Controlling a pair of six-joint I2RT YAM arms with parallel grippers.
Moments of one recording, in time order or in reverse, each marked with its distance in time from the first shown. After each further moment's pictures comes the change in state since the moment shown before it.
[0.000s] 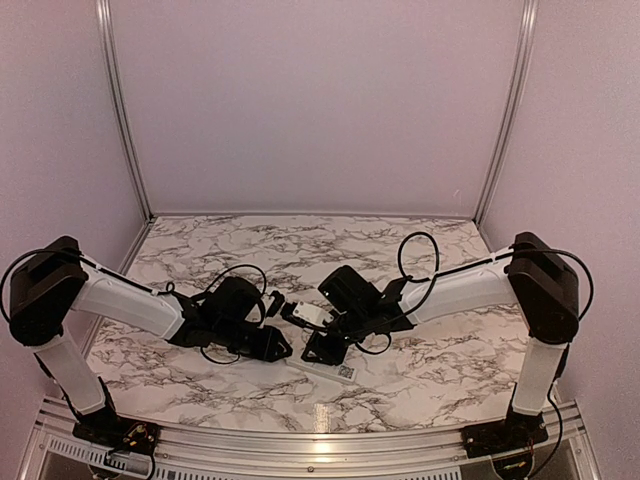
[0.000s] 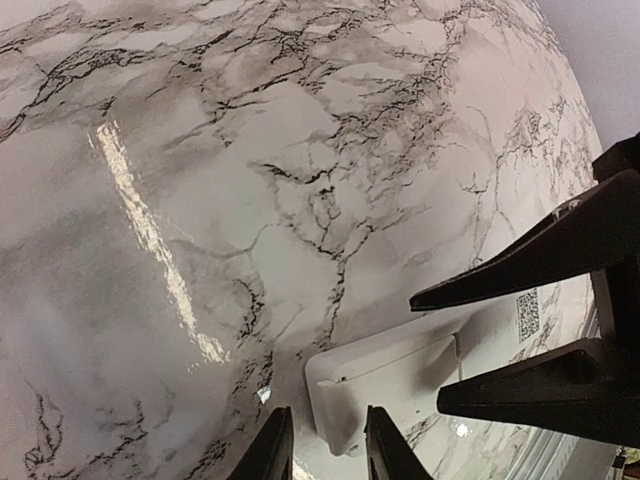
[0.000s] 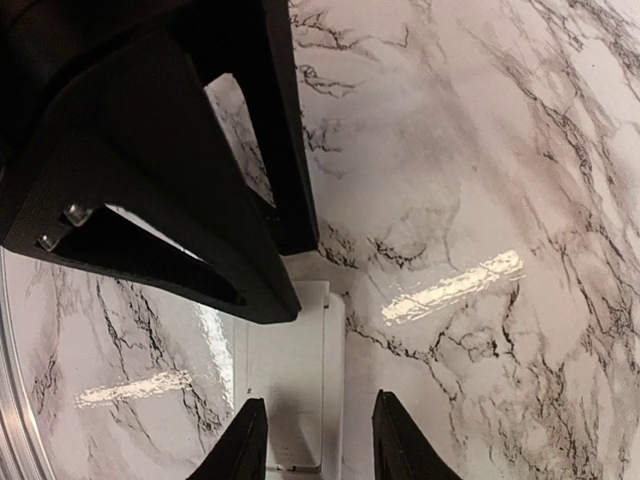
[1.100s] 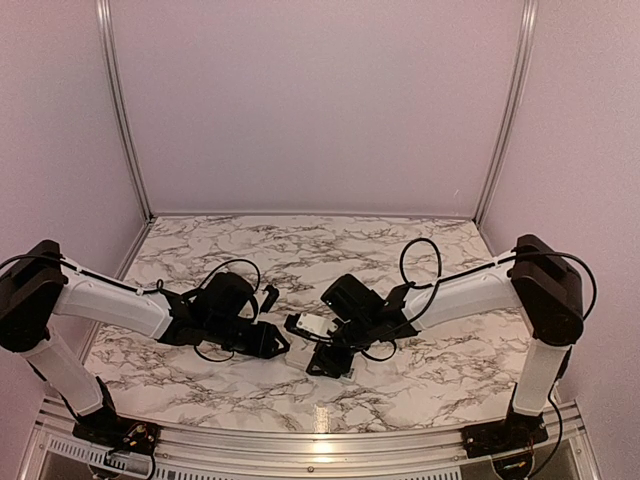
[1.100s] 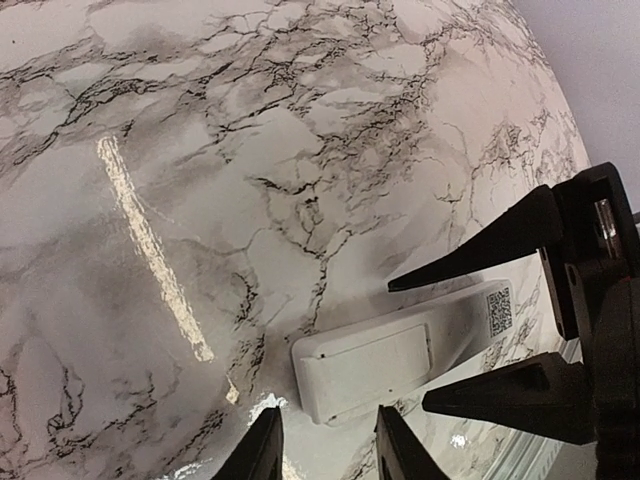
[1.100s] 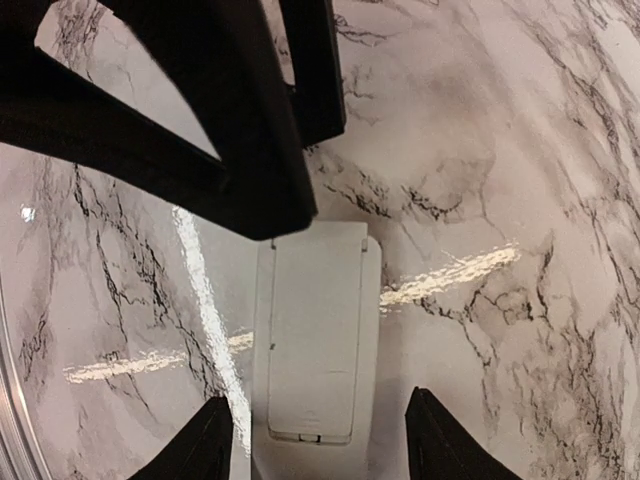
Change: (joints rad) left arm 0.000 -0.087 -0.018 -0.035 -0.018 -0.008; right arm 0.023 -0.023 -0.056 -0.014 0.013 -0.040
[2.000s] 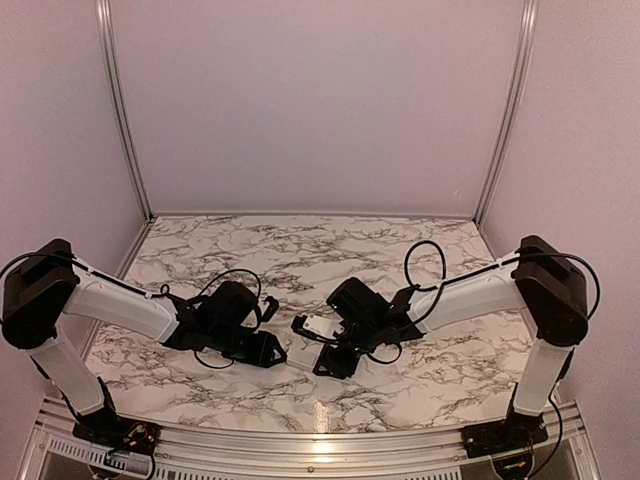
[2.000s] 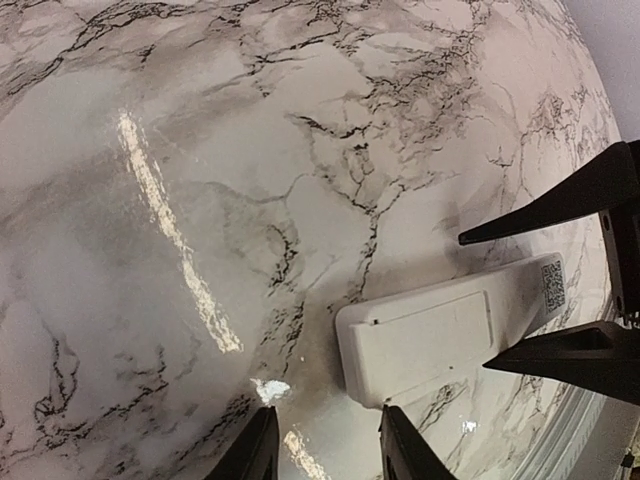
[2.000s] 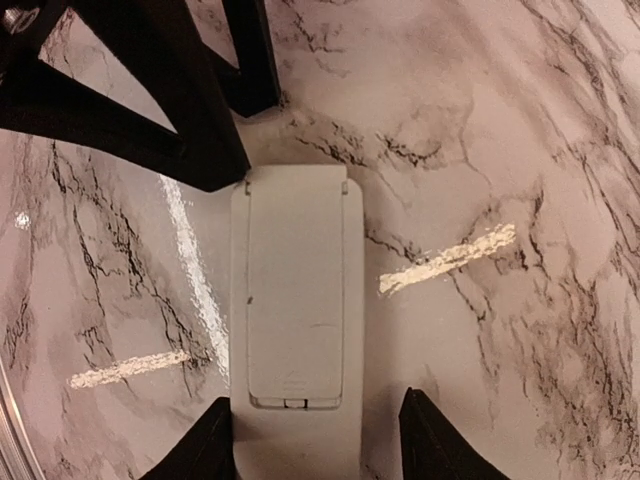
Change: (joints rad) left arm -0.014 0.048 -0.008 -0.028 -0.019 -0.002; right arm -0.010 -0.025 -0.048 0.006 0.033 0.037
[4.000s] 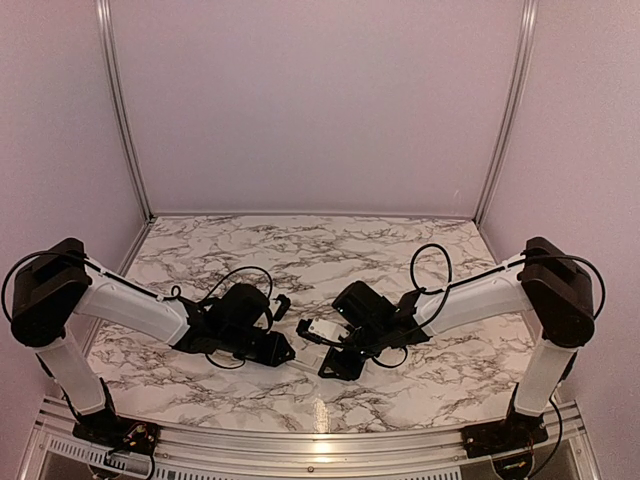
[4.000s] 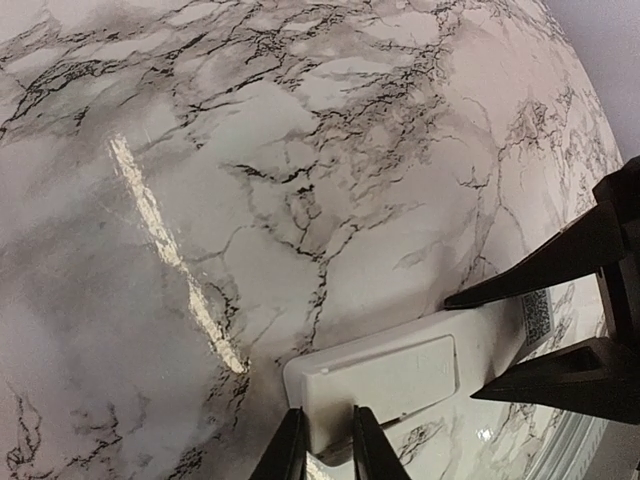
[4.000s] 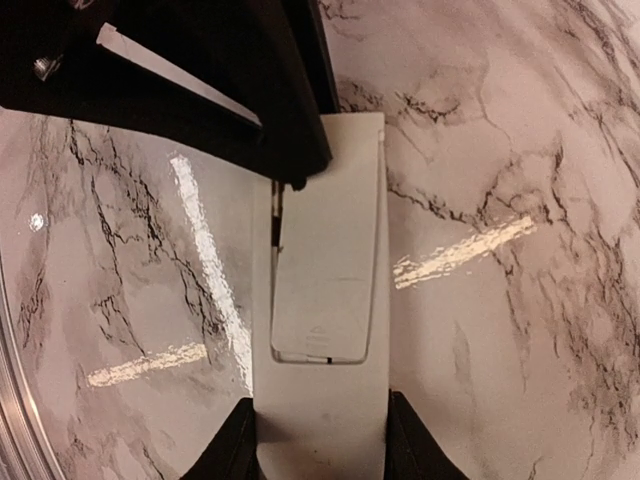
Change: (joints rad) left arm -0.055 0.067 0.040 0.072 -0.043 0.017; right arm 0.000 -0.031 -0.050 0.010 -0.019 0.032
